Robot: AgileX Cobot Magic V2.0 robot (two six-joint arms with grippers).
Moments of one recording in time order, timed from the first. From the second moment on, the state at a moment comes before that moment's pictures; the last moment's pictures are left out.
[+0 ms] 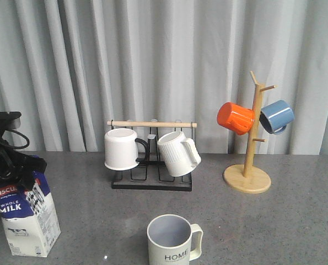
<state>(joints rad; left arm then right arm) 0.00 1.79 -1.74 -0.10 1.12 0.06 0.32 0.57 -0.37 0.44 0.67 -0.47</state>
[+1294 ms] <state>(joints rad) -0.26 1.72 -1.74 -0.34 1.18 0.20 0.32 0.57 -0.37 0.44 0.67 -0.47</state>
